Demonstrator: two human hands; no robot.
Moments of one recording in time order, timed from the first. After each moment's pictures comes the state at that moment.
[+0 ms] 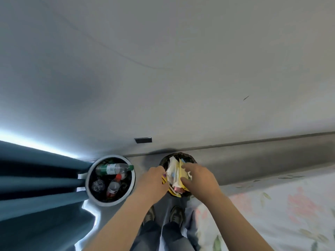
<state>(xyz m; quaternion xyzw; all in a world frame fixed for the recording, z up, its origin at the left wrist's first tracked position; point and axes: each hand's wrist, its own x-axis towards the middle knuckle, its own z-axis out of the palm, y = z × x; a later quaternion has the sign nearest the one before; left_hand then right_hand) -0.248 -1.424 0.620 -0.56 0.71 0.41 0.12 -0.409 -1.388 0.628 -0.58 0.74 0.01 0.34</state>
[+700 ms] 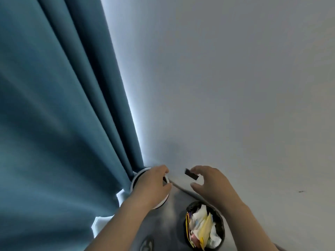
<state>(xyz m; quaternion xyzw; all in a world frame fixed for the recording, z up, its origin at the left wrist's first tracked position) -0.142 -1.348 0.815 -0.77 0.54 0.31 -0.14 -0.315 -1.420 0.823 -0.82 0.50 0.00 0.27</state>
